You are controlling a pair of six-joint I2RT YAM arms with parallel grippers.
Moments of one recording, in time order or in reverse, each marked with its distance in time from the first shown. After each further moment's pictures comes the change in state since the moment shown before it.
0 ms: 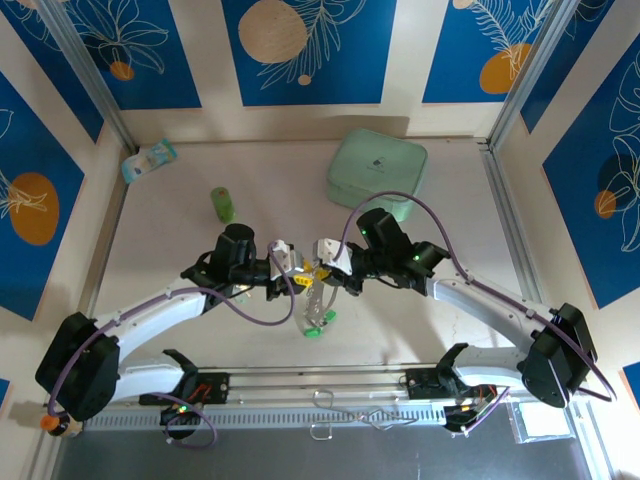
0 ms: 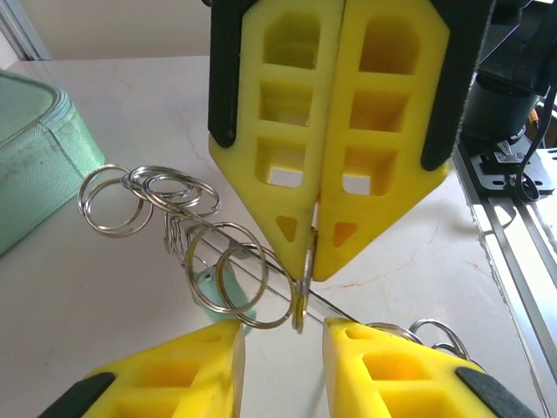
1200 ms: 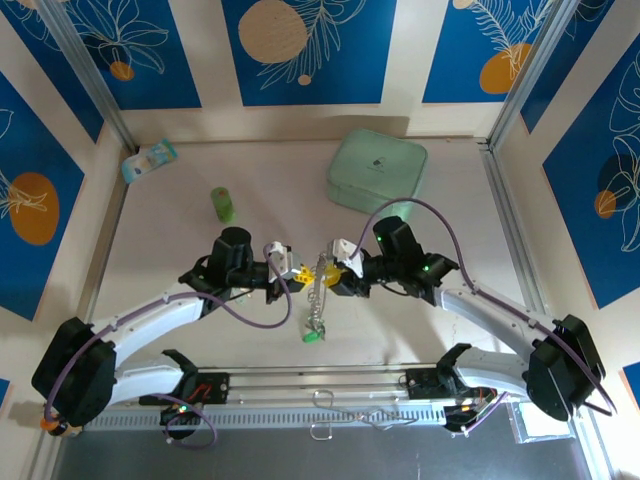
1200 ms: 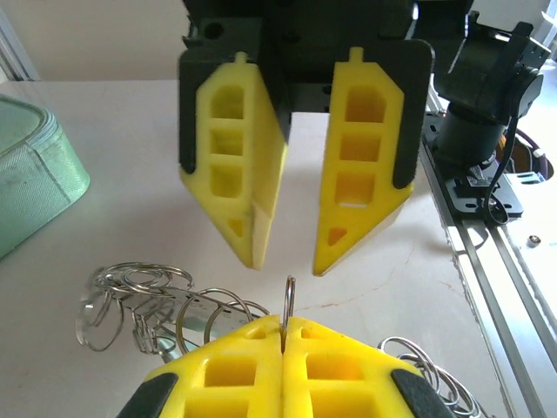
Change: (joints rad) left arm -0.004 -0.032 -0.045 0.081 0.045 -0.077; right arm -0.069 -0.081 -0.183 0.177 -0.132 0.153
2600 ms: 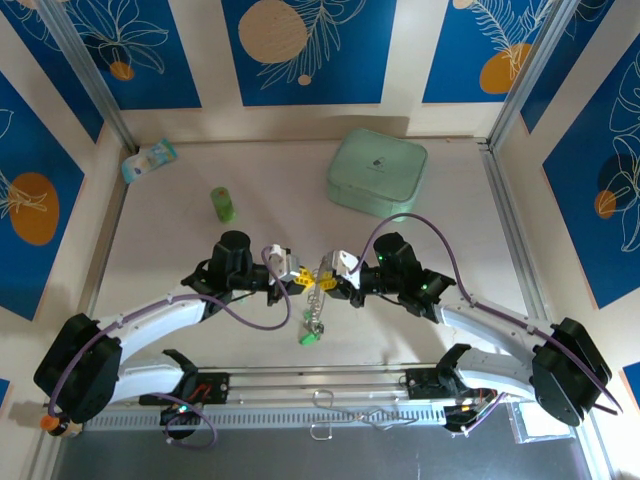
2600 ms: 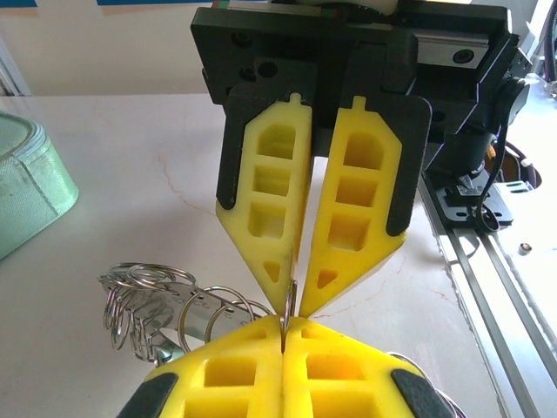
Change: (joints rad) left arm -0.001 0.021 -0.040 0.098 0.037 -0.018; right arm 0.071 -0.039 -0.143 0.257 0.084 0.035
